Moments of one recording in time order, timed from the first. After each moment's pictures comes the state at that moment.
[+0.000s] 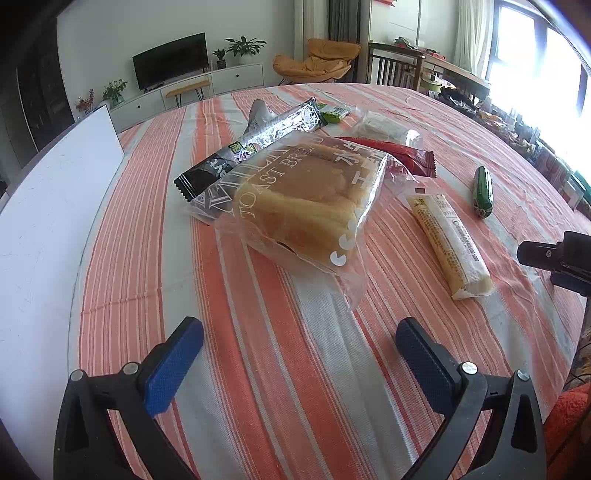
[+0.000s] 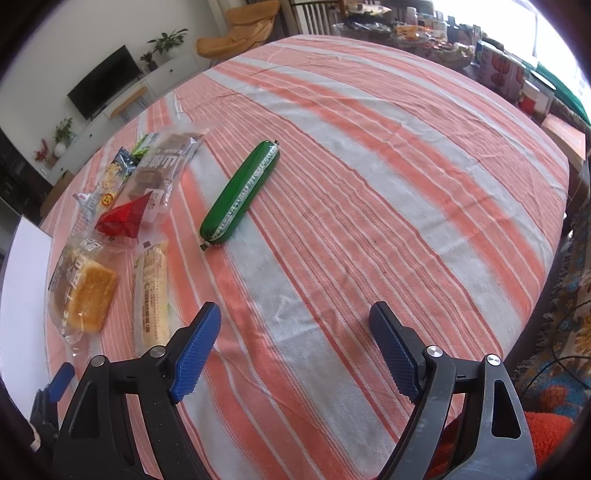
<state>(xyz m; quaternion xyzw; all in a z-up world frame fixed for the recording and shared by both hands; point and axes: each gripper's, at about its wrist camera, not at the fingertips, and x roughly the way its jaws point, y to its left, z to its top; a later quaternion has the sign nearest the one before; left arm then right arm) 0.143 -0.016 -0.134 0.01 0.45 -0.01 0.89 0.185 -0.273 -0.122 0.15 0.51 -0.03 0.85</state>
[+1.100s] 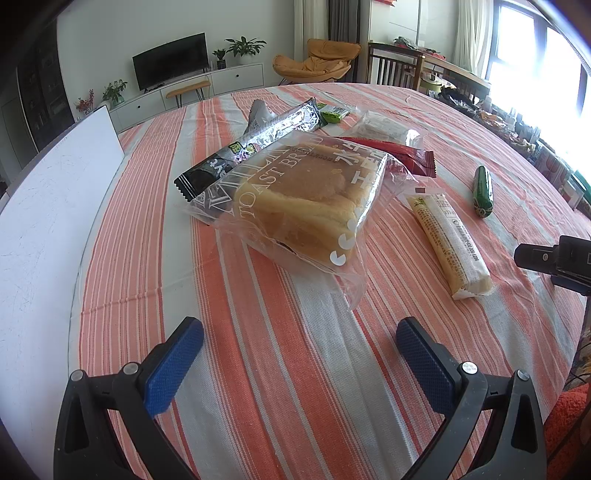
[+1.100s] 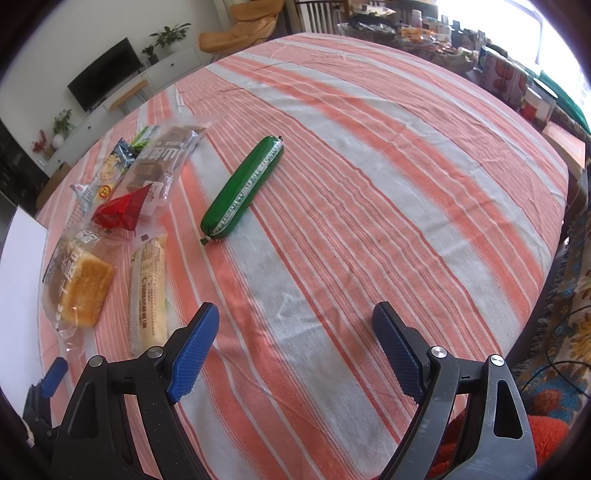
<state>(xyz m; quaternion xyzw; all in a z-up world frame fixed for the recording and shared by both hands) 0.143 -0.016 -0.134 0.01 0.45 -0.01 0.89 0.186 -0.267 -0.122 0.13 0.51 -0.03 0.85</state>
